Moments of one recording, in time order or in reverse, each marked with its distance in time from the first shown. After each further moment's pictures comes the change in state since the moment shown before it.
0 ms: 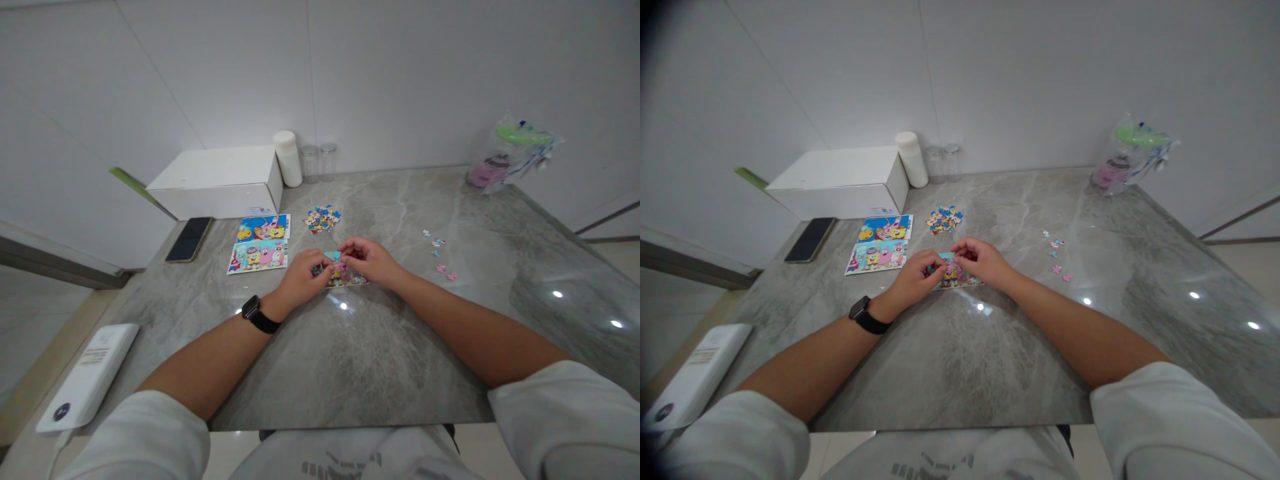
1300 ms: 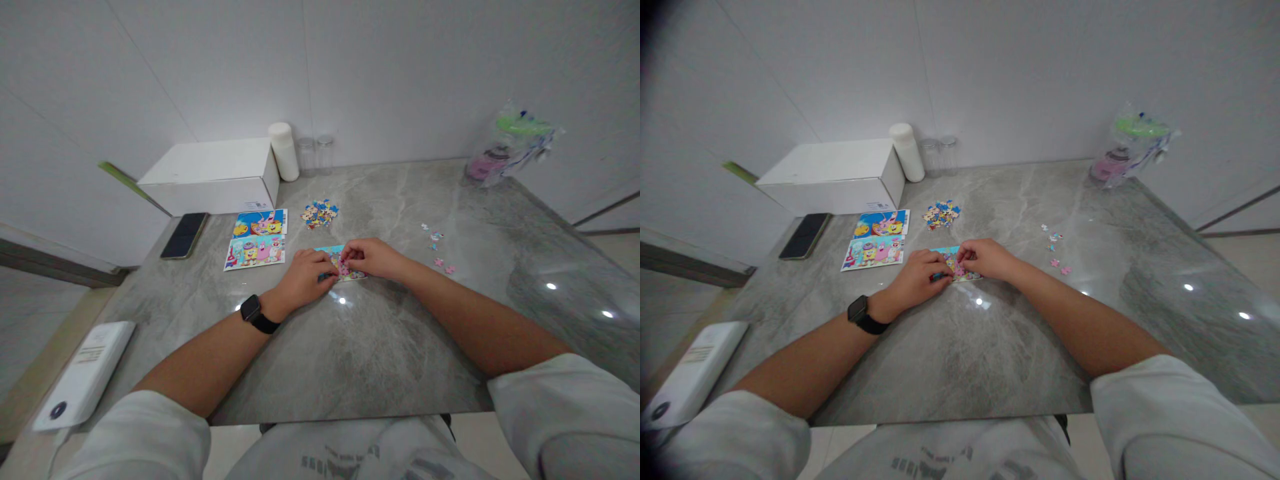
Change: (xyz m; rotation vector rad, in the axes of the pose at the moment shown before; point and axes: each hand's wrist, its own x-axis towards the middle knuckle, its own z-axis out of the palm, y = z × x) left_hand -0.007 0.000 0.002 0.278 -0.208 0.139; right_hand 0.003 0.004 -0.024 -0.453 -0.183 0.061
